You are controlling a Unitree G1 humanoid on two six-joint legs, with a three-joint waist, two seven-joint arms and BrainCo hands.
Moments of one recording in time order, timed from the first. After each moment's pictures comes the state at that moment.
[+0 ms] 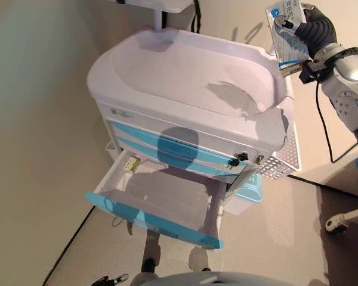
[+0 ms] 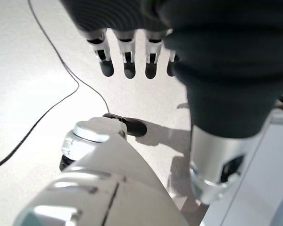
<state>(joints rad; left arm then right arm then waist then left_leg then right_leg) 0.09 0.30 -0.07 1.24 -0.35 0.03 0.00 -1.17 -0.90 0.54 0.63 0.74 -0.02 0.00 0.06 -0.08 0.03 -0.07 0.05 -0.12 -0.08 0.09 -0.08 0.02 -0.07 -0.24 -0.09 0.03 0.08</state>
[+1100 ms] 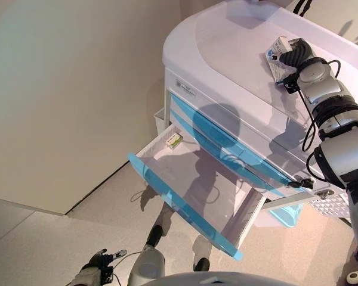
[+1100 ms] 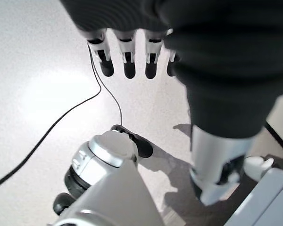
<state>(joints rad) -0.01 0.35 -0.18 1.20 -0.39 0.01 0.04 -1.40 -0.62 0.60 1.32 0.12 0.07 -0.07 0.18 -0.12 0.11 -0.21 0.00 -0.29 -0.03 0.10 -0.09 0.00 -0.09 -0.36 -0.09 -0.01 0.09</state>
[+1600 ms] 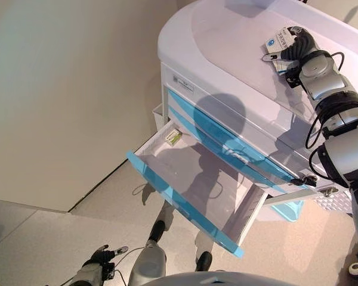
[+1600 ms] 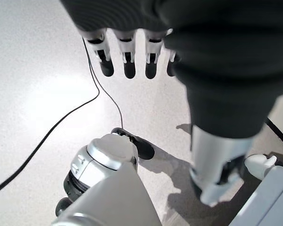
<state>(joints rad) -0.03 0.35 -0.17 1.20 -0.41 0.01 0.04 -1.41 -0.64 0.60 1.26 0.16 0.07 -0.08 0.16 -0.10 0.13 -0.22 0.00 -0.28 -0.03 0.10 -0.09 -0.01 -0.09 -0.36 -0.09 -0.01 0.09</state>
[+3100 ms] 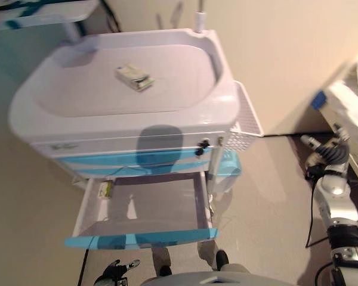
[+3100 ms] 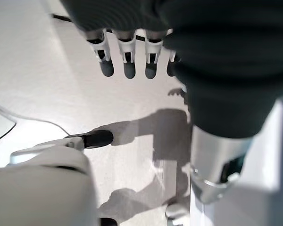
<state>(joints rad) 0.06 0.23 -0.06 1.15 -0.29 0.01 0.06 -0.11 -0.53 -0.17 0.42 0.18 -0.04 -0.37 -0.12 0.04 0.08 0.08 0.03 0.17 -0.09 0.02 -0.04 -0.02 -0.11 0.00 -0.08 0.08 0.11</state>
